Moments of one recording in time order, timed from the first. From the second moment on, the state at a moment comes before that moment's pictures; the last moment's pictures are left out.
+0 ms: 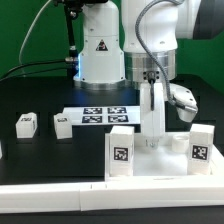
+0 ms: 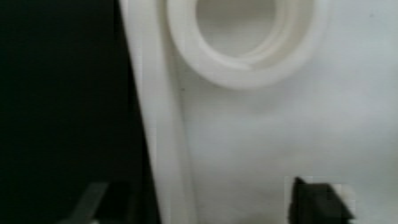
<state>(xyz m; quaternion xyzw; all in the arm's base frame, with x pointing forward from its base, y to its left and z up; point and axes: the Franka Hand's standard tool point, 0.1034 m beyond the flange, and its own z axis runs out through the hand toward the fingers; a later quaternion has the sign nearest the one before) 0.514 0.065 0.016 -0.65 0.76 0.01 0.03</state>
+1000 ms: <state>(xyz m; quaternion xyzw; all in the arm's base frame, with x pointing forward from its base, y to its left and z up) 0.486 0.019 0.014 -0.81 0.59 0.00 0.02</state>
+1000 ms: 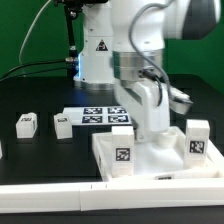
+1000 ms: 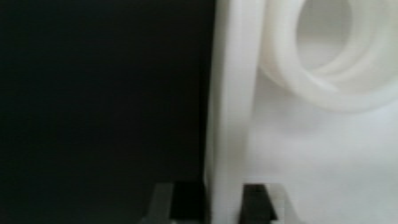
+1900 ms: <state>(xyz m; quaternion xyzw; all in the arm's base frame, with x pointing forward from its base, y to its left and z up) 0.521 -0.039 0.017 -0.98 0.18 -0.01 0.02</state>
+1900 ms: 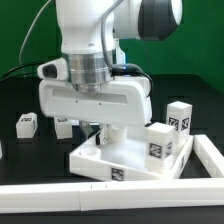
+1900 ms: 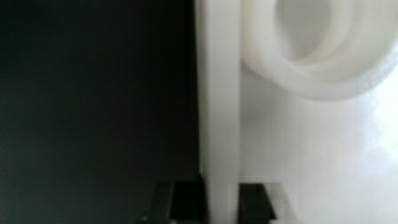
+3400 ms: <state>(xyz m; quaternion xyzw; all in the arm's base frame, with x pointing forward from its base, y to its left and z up) 0.583 -0.059 0.018 -0.89 -0.45 0.02 0.03</state>
